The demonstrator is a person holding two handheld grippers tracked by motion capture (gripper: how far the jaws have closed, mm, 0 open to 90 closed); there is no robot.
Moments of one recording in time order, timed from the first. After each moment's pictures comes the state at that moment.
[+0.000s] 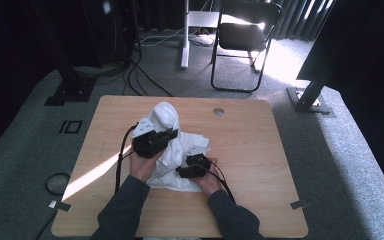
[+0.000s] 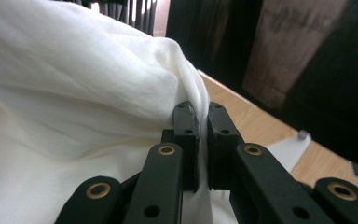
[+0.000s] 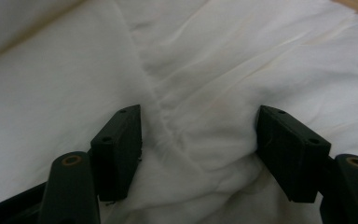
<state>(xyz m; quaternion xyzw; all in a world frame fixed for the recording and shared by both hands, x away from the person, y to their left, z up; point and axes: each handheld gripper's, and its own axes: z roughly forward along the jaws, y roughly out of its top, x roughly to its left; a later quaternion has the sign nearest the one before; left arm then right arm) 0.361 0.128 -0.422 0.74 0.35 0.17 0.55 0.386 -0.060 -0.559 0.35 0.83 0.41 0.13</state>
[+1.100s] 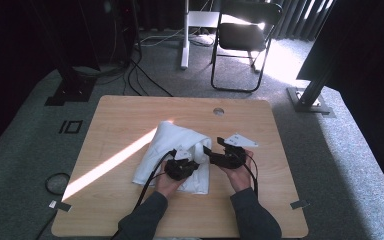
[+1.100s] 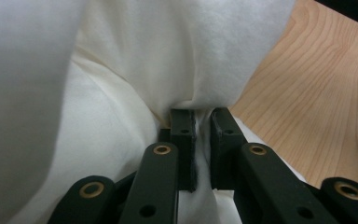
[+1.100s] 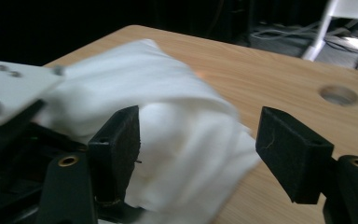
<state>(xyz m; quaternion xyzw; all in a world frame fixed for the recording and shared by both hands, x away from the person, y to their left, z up) 0.364 0.057 -0.537 0.82 0.34 0.11 0.44 0.365 -0.151 -0.480 0.38 0.74 0.52 0.21</state>
